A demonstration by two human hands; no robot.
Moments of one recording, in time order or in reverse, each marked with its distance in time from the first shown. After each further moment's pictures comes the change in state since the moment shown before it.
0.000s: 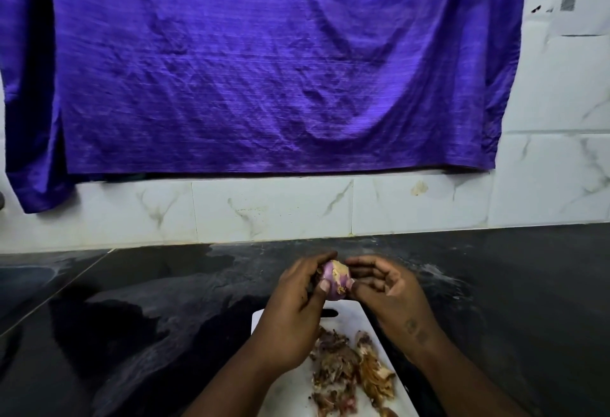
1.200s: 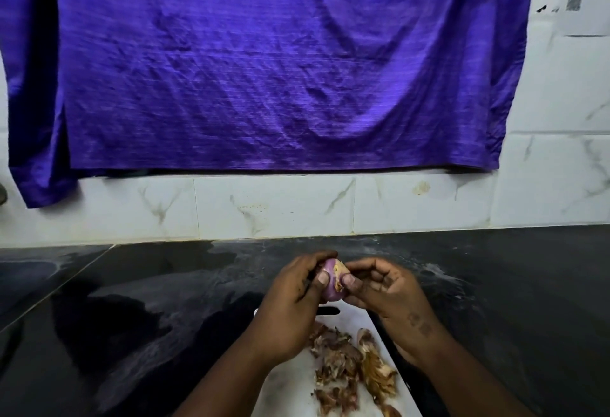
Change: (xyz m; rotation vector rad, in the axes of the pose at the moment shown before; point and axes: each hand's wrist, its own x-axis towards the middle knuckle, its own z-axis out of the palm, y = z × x) left_hand 0.003 0.003 -0.008 -0.136 -0.014 -0.048; right_hand -0.003 0.000 0.003 0.265 -0.069 0.073
